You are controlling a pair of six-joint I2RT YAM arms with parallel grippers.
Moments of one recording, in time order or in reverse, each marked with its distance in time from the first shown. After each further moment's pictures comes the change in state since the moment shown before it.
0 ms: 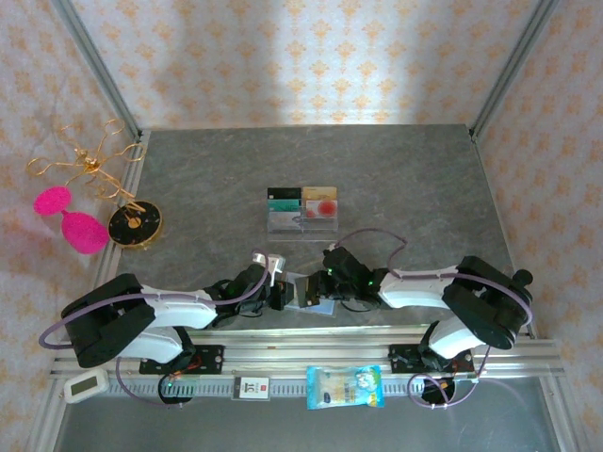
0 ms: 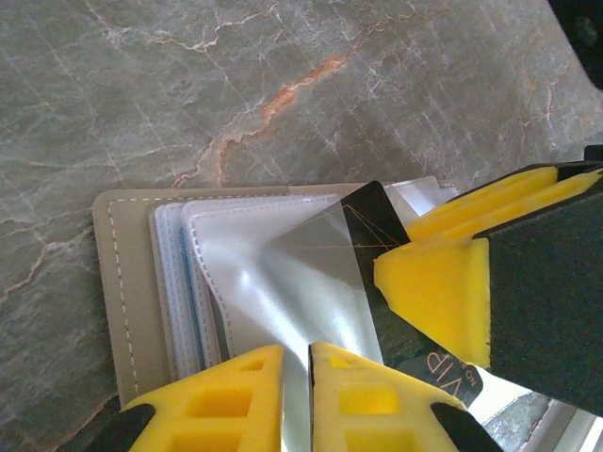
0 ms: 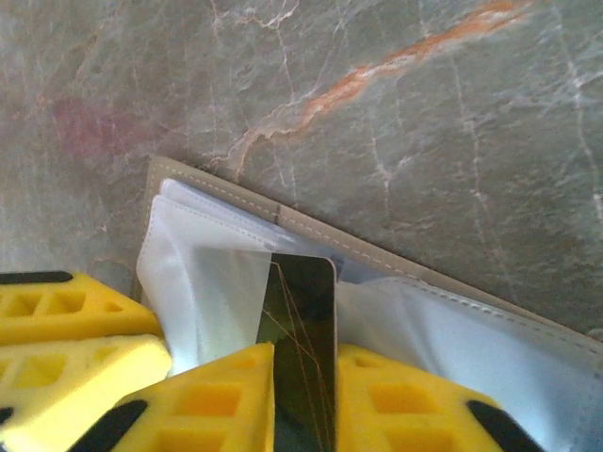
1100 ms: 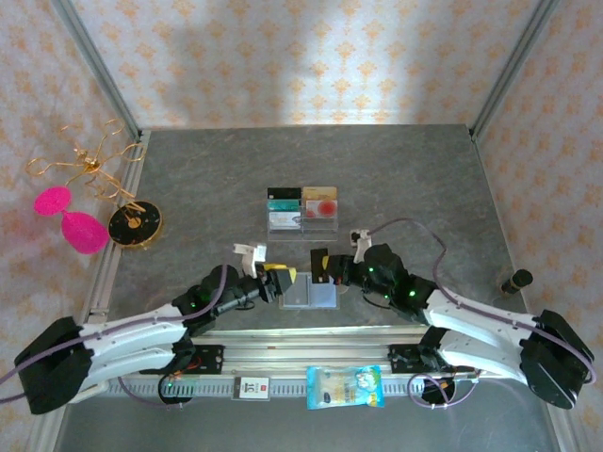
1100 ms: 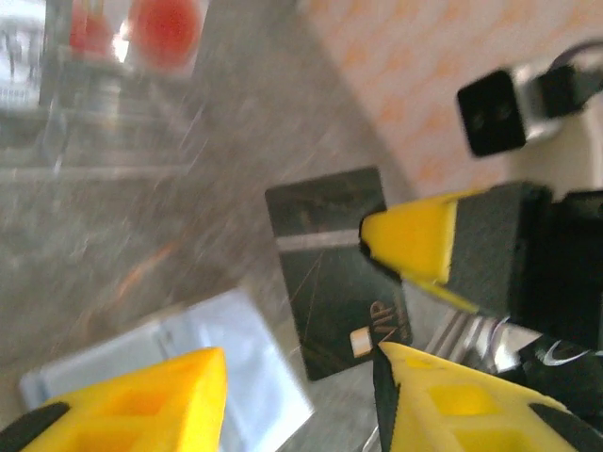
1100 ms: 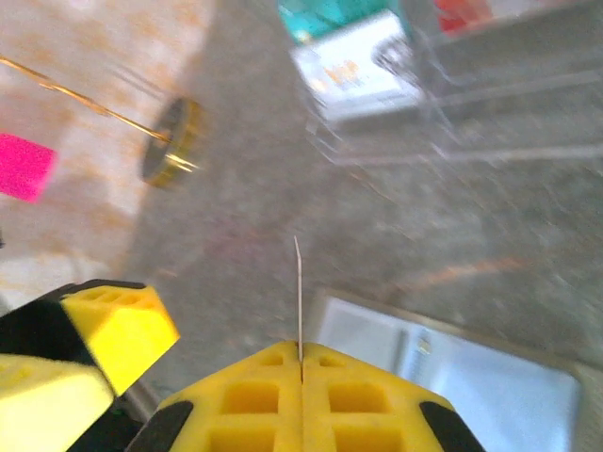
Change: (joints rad) left arm 0.050 -0.444 -0.082 0.077 0.026 0.008; right arm -0.082 -0.504 -0.129 0.069 0.045 -0.121
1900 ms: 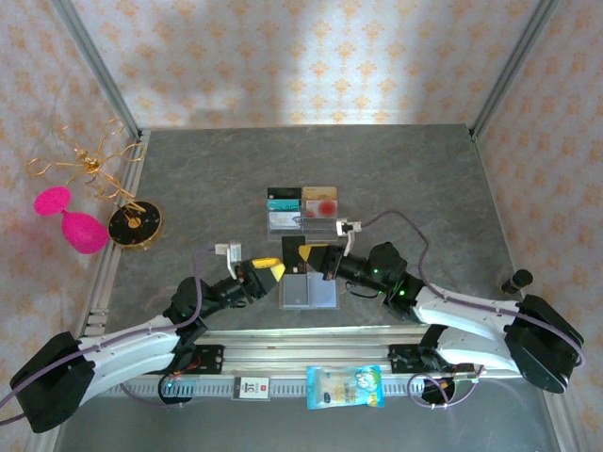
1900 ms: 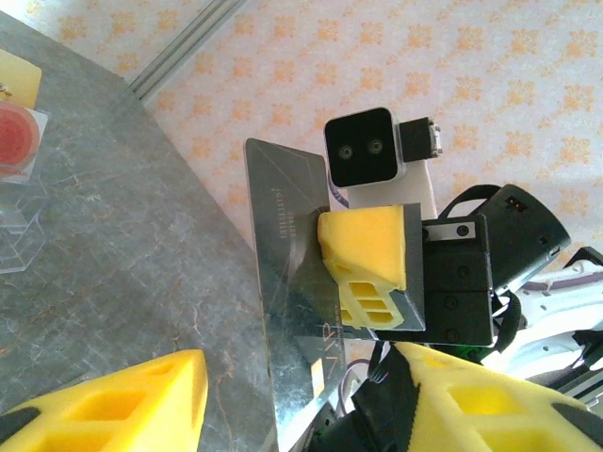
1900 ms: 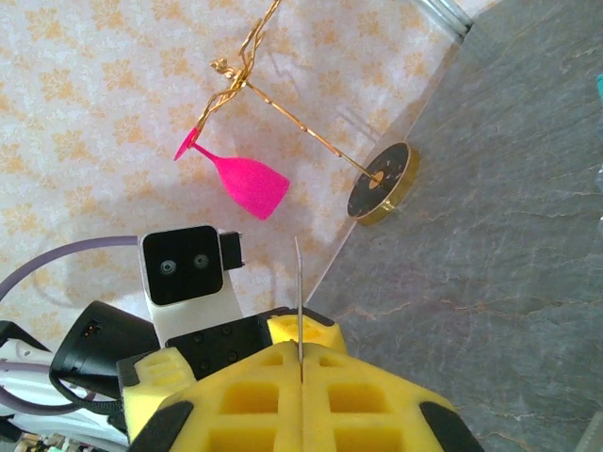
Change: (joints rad) left arm 0.097 -0.068 -0.163 0.466 0.203 -0.139; right arm 0.052 0.127 0.011 0.501 -0.167 0.063
